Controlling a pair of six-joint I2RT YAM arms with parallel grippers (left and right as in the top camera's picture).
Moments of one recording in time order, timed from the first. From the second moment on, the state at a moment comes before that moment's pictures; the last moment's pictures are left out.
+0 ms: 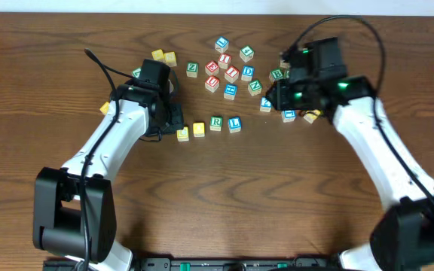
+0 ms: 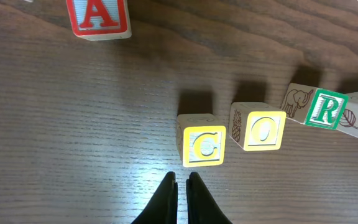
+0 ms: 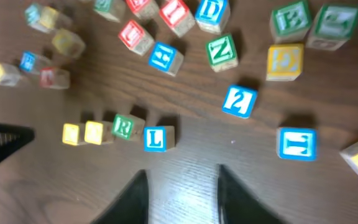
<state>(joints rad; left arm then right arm) -0.22 1.74 1.23 -0.80 0.12 -0.35 0.28 1.69 1.38 -0.70 -0.30 0.25</state>
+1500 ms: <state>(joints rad) -0.15 1.80 1.05 -0.57 0.27 -0.38 0.43 2.06 1.38 -0.56 -0.21 0.38</state>
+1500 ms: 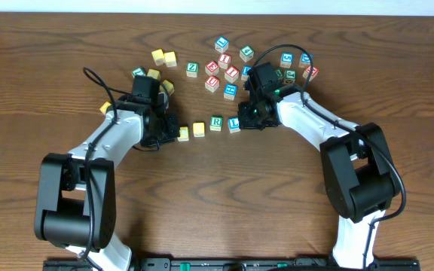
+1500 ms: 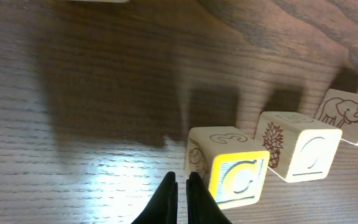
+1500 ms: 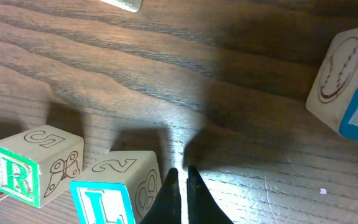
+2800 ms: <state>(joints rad) -0.25 1.84 1.05 -0.41 0.27 -0.43 0.44 2.06 1.38 -0.59 -0.22 0.44</state>
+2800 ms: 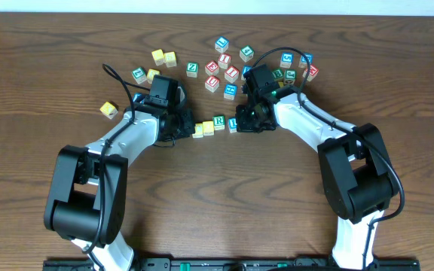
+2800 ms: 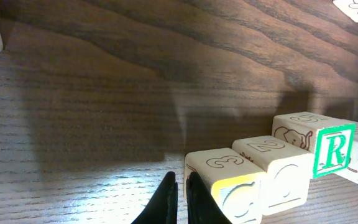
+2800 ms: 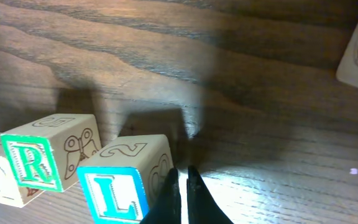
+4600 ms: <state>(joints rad) -0.25 1.84 1.05 -0.42 0.26 -0.27 0.48 2.06 1.38 -0.58 -0.23 0.50</state>
